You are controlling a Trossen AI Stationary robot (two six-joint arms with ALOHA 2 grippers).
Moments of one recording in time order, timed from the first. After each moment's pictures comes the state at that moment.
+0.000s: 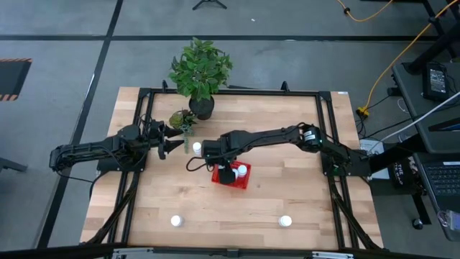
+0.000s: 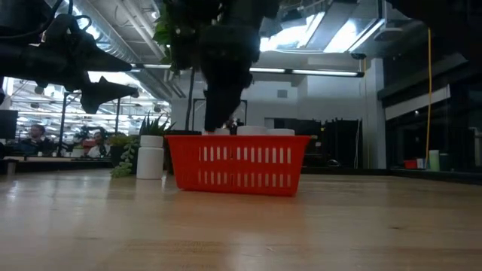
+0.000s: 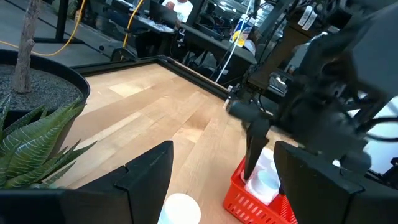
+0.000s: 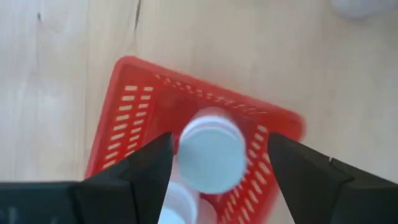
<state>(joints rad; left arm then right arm) 0.22 0.08 0.01 0.01 -0.01 -0.47 0.06 2.32 2.09 -1.06 -0.08 -0.04</state>
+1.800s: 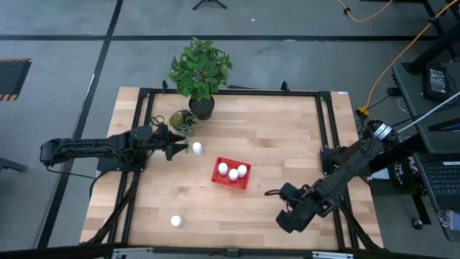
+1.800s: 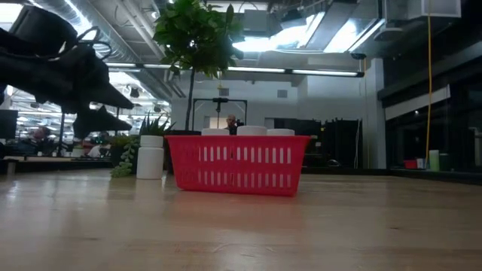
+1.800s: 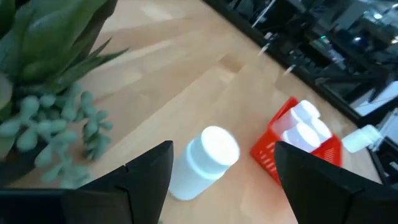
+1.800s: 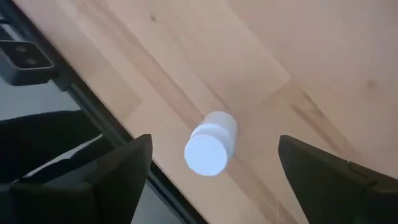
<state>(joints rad) 0.22 0.36 0.01 0.01 -0.02 -0.61 0.77 1.59 1.21 -0.89 0.09 1.54</state>
